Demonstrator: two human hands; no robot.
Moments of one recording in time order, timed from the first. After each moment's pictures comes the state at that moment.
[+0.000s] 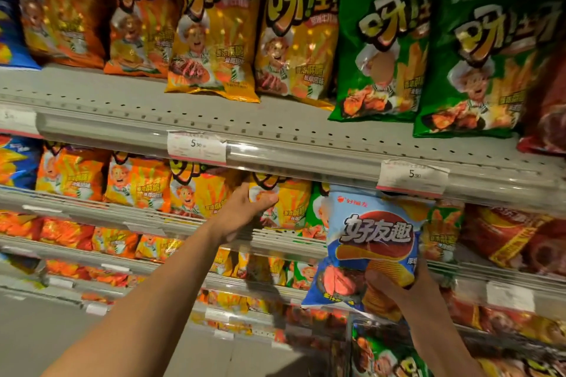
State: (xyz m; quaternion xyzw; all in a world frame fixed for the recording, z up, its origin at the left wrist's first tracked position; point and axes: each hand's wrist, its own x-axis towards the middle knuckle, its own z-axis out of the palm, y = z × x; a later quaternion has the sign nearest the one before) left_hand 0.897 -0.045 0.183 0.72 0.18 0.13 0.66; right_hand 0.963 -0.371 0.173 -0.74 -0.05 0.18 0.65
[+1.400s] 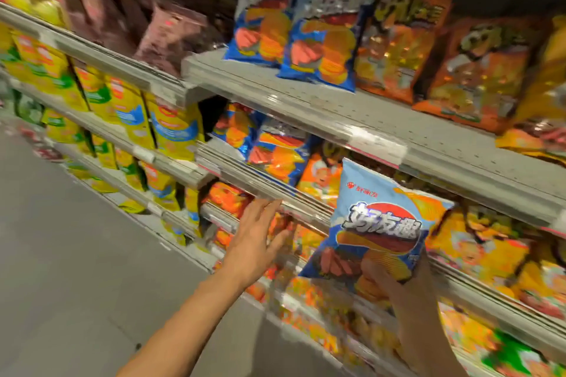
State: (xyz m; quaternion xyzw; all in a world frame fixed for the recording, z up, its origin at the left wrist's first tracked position) left_hand 0.521 0.251 0.158 0.87 0.29 0.30 0.28; right_hand 0.689 0.045 0.185 -0.70 -0.25 0.18 0.65
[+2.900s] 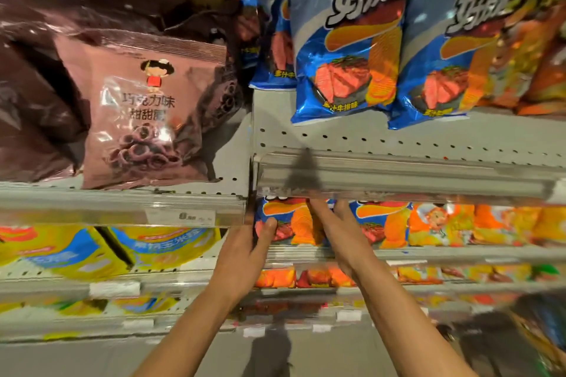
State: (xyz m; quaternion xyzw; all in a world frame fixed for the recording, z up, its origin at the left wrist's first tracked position) left_hand 0.516 0.632 0.135 0.83 0.14 0.18 0.50; right_hand 0.614 0.486 0.197 -0.82 -0.02 0.20 0.54
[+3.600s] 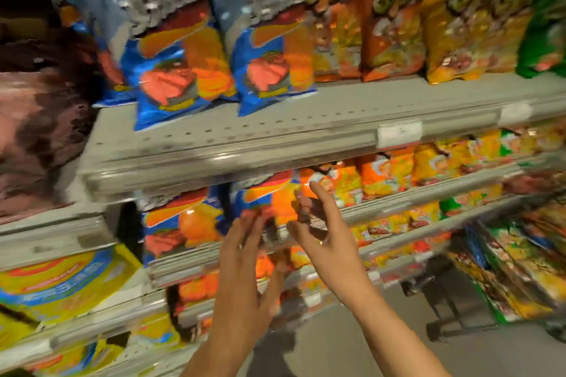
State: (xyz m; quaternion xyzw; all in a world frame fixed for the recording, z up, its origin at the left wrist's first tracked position) left_hand 0.511 0.468 0.151 0.87 -0.06 0.29 0.39; right_hand 0.571 0.321 0.218 -0.79 -0.11 -0.01 0.61
